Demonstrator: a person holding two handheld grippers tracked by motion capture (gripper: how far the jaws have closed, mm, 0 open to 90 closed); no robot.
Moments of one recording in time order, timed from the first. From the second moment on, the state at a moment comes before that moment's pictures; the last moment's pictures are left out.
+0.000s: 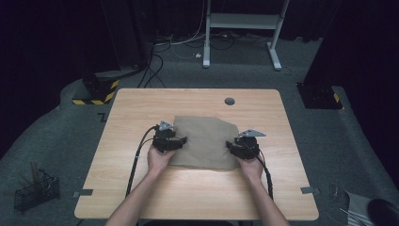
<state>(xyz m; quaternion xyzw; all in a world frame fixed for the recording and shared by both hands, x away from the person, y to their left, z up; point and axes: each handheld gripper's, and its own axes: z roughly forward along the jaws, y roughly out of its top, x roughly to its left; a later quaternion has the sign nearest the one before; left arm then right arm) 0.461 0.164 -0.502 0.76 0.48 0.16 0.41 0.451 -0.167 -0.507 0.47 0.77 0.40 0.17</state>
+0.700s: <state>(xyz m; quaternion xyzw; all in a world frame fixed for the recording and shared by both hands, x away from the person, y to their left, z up) 0.429 0.192 -0.471 0.76 0.46 0.19 0.43 0.428 -0.185 -0.488 0.46 0.76 0.42 0.19</state>
